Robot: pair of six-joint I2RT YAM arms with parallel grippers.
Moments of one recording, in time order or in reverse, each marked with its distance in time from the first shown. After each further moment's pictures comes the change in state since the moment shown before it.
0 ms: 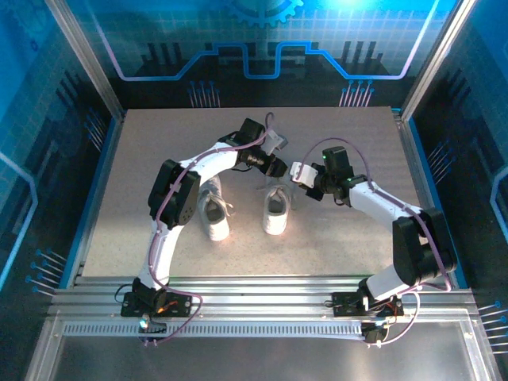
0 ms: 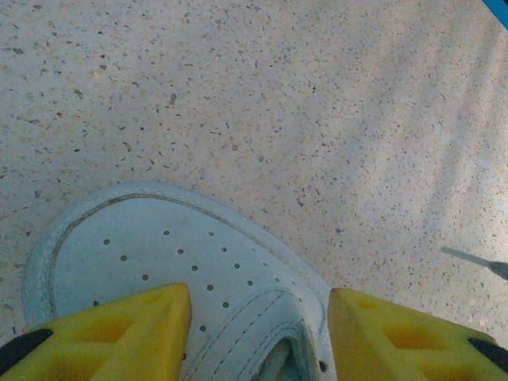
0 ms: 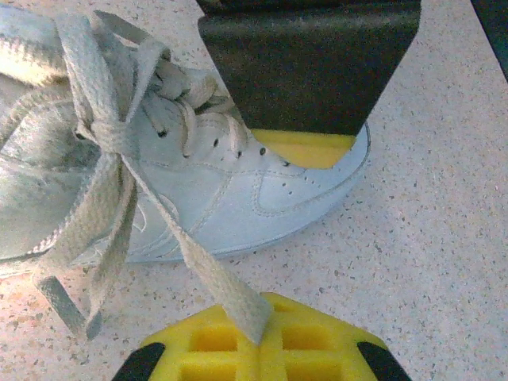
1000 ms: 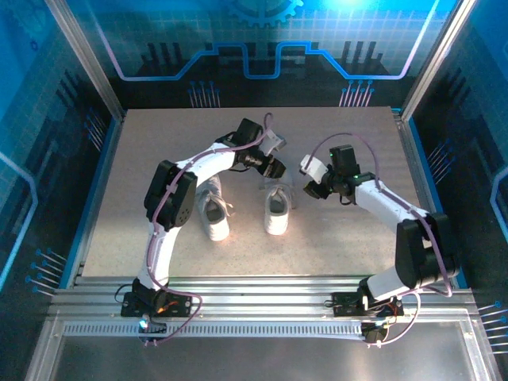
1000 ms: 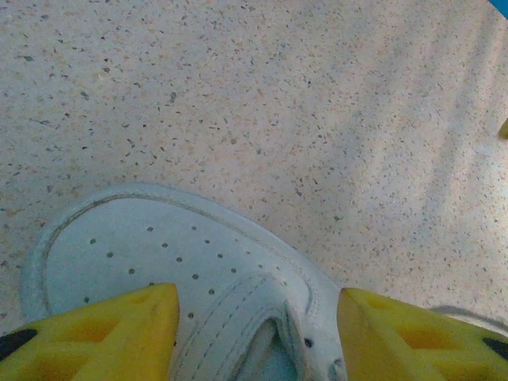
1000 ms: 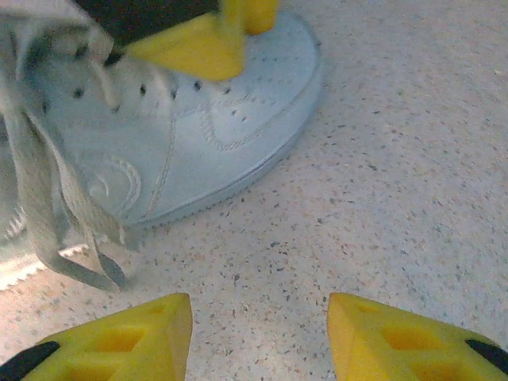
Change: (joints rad) left arm 0.008 -0.055 -0.054 0.013 -0.004 0.053; right arm -0.051 -0.047 0.028 -0.109 0.039 0.268
